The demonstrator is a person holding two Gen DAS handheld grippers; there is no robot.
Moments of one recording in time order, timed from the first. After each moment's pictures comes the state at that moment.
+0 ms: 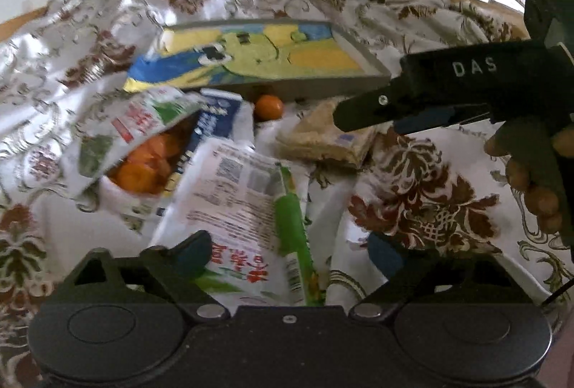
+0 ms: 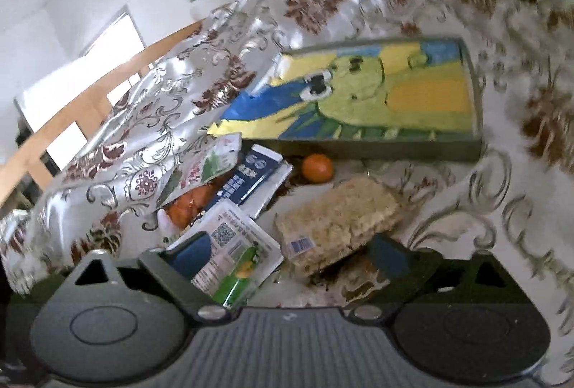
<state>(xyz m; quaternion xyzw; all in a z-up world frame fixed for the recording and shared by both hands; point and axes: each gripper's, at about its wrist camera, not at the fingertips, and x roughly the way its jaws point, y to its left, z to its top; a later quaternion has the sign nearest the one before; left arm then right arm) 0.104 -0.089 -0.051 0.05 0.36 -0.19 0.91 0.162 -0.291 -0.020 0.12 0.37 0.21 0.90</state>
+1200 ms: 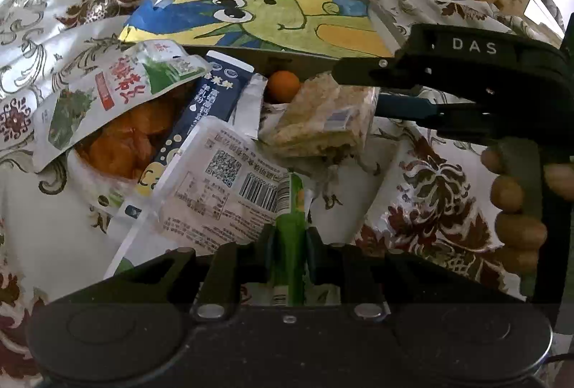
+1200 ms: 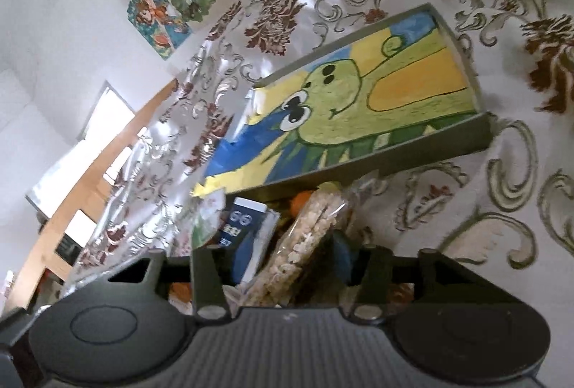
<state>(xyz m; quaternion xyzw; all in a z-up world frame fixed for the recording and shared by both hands) 0.156 -0.095 -0.059 -0.03 0.43 -0.15 0.89 0.209 -0.309 -0.044 0.26 0.33 0.21 0.88</state>
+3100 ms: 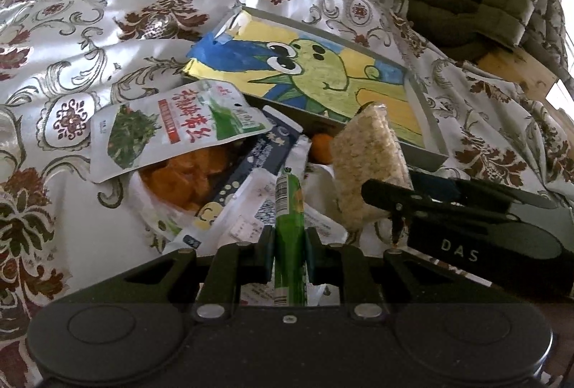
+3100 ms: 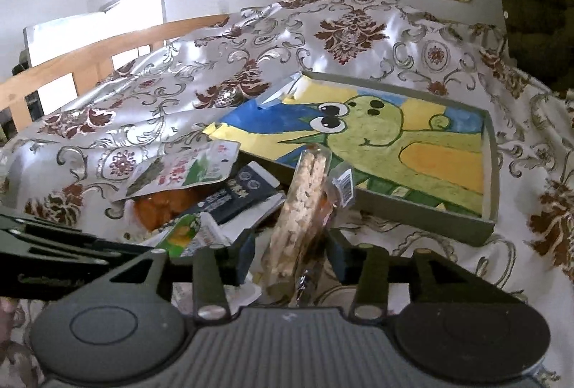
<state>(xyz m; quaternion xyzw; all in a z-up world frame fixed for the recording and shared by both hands) 0.152 -0.058 -0.028 -0.12 0.38 -0.10 0.91 0.170 -0.241 -0.020 -0.03 0.30 0.21 0.93</state>
